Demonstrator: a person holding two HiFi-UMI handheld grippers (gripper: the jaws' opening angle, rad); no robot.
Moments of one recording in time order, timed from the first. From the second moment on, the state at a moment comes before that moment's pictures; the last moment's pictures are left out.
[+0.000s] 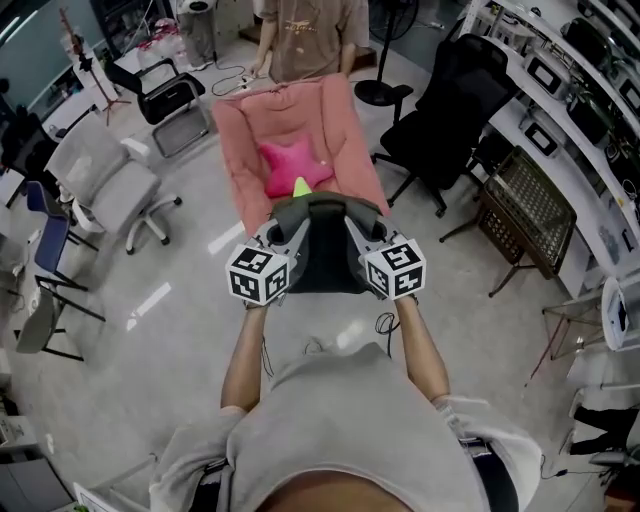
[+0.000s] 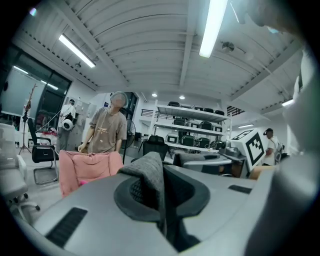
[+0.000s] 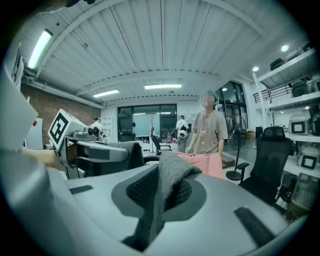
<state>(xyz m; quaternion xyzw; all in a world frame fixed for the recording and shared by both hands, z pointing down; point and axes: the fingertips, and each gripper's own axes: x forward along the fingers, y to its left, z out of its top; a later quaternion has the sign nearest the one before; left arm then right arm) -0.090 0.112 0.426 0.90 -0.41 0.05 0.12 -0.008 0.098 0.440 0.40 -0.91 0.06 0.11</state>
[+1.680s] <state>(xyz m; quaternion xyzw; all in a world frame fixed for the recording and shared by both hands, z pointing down) -0.080 -0.200 0.433 0.88 -0.46 0.05 0.13 0.000 -0.213 0.453 0.36 -0.92 0.06 0.11</state>
